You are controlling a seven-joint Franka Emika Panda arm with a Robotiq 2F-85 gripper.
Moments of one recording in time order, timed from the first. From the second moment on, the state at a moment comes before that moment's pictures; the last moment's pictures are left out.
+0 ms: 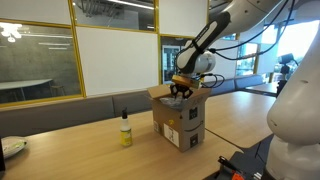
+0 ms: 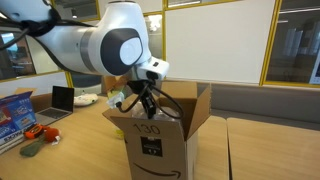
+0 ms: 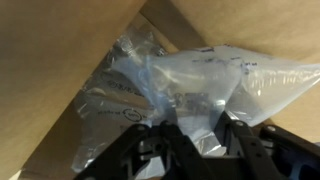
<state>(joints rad) -0.15 -0.21 -0.06 -2.53 0.01 2.66 0.75</state>
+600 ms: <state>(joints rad) -0.15 -0.13 -0.09 -2.48 0.13 2.66 0.64</state>
